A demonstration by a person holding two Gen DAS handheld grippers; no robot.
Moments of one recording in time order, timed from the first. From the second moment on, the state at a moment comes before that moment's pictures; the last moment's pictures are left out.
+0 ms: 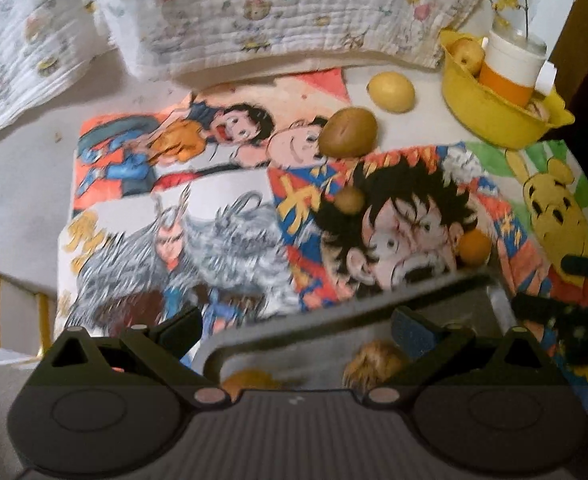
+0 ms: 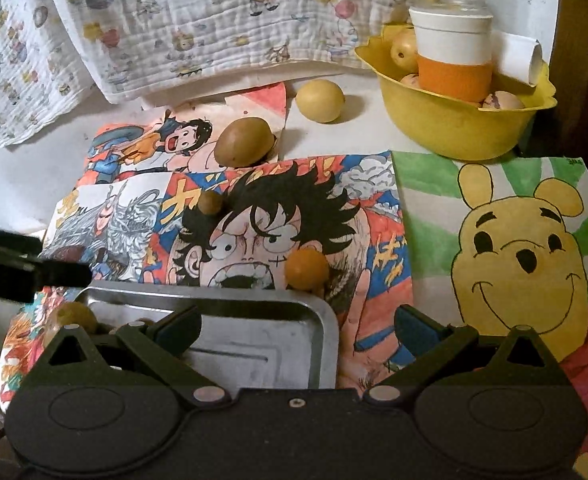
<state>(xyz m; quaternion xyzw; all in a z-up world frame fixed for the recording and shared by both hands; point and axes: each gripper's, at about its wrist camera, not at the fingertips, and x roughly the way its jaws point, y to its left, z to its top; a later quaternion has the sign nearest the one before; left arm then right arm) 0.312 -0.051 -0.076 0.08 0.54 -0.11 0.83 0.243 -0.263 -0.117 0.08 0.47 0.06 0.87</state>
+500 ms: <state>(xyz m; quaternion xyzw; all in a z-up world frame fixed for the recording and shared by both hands) 0.374 -0.084 -0.116 0.10 0.55 -0.15 0.82 0.267 -0.248 -0.140 0.07 0.50 0.04 0.86</state>
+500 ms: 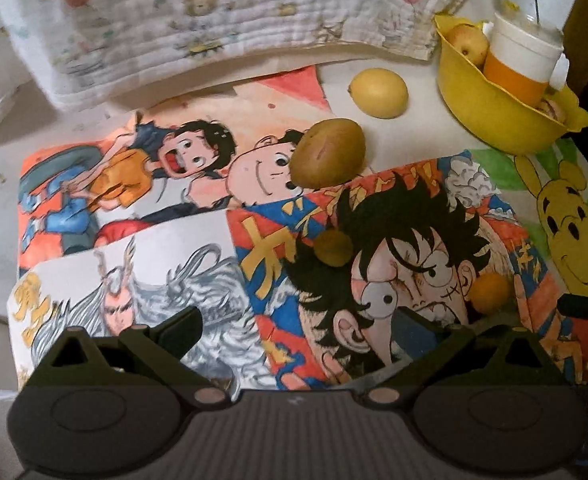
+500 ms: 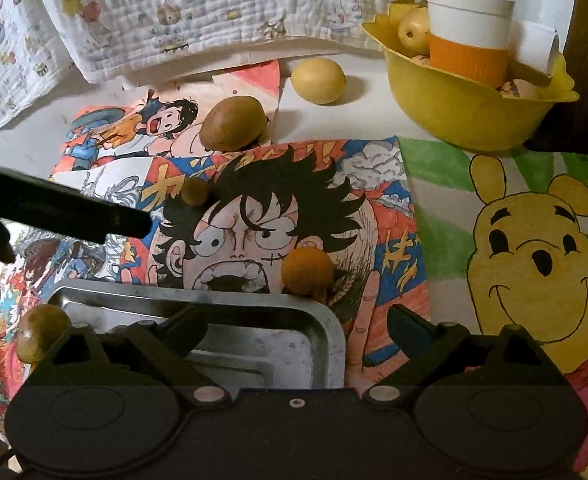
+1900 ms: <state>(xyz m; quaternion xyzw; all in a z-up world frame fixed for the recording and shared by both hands) 0.412 -0.118 -0.150 0.09 0.54 -0.21 0.81 0.312 -0.239 -0.164 0.06 0.52 0.02 0.85</state>
